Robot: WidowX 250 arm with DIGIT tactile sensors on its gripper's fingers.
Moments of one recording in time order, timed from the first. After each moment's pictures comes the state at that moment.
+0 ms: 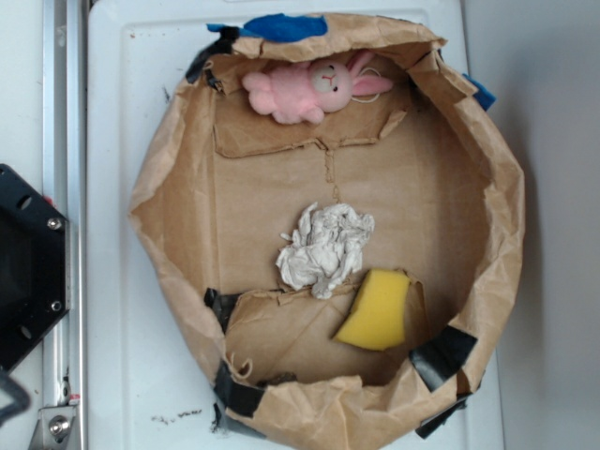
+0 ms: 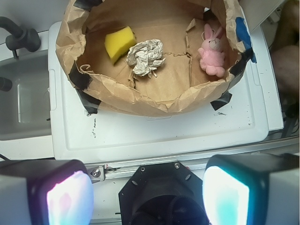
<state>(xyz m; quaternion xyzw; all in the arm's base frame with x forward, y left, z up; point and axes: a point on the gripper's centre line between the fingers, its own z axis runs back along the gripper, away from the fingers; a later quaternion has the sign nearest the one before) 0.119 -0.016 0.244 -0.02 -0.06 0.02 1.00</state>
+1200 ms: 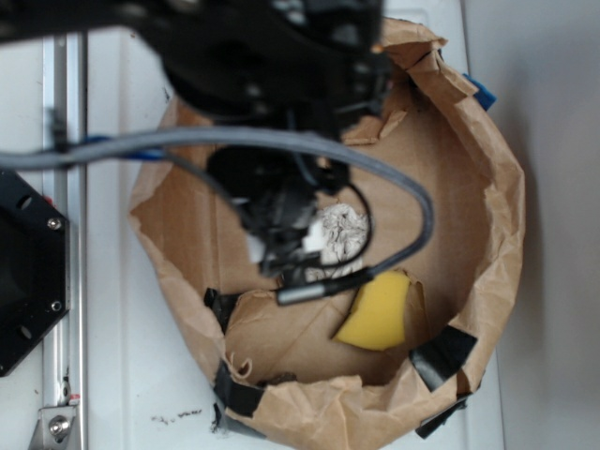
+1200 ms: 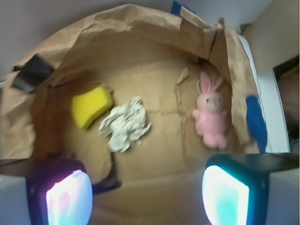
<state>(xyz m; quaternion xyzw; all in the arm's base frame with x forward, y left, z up) 0.246 0.021 0.190 0.00 -0.06 0.05 1.00</state>
